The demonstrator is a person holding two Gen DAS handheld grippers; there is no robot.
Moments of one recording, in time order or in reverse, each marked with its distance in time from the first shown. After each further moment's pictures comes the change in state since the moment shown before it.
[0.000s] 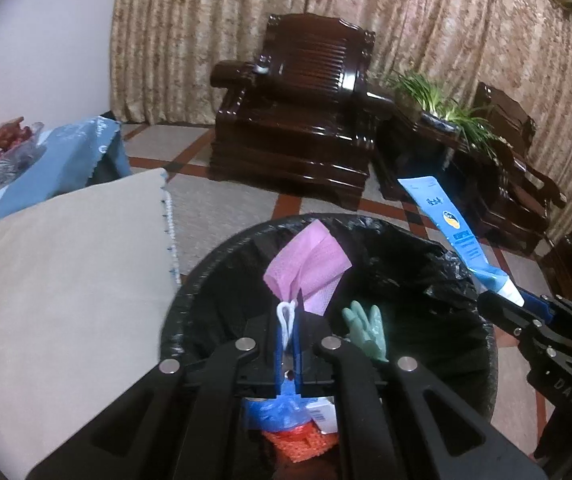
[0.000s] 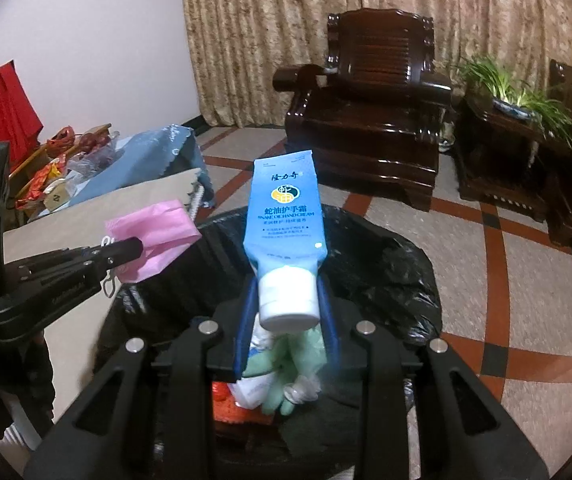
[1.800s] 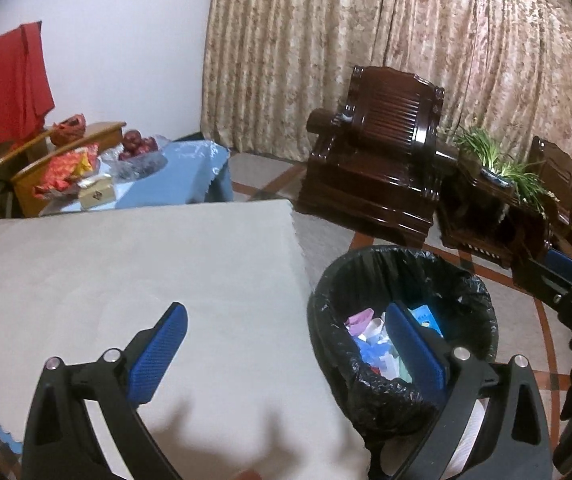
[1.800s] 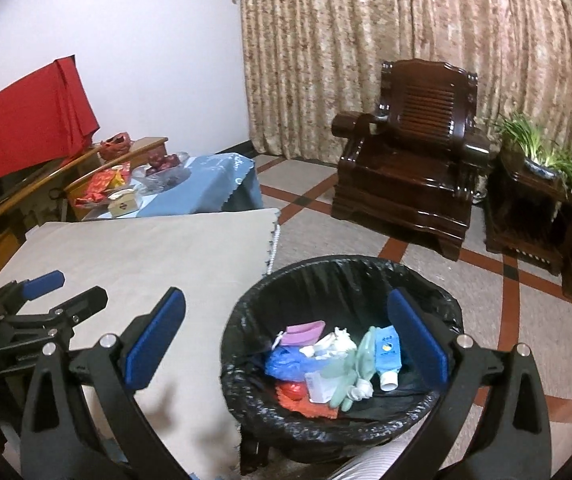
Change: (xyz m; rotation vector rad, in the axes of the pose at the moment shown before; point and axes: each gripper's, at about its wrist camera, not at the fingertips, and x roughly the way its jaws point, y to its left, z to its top) left arm -0.203 0.058 -0.046 -0.137 -0.154 0.265; right arm -0.125 0.105 0.035 -0.136 -0.118 0.120
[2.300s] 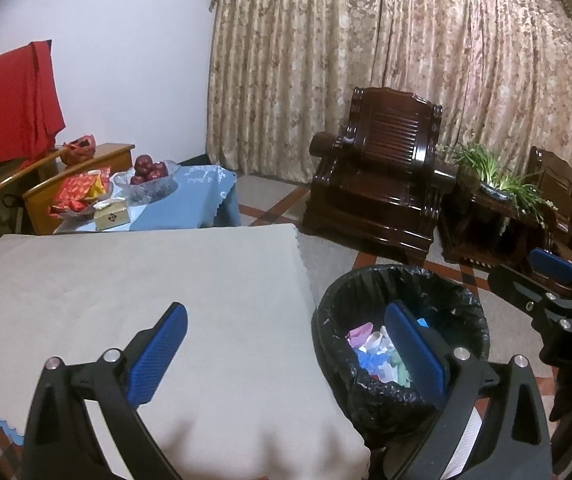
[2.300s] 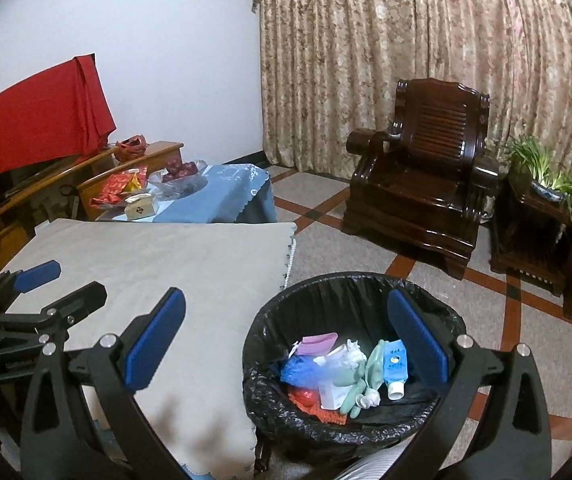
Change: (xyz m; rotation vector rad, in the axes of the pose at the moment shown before) left arm -0.044 0.006 0.005 0.006 -0.079 0.017; right arm -0.024 0.025 0.010 -0.050 -0.042 0.020
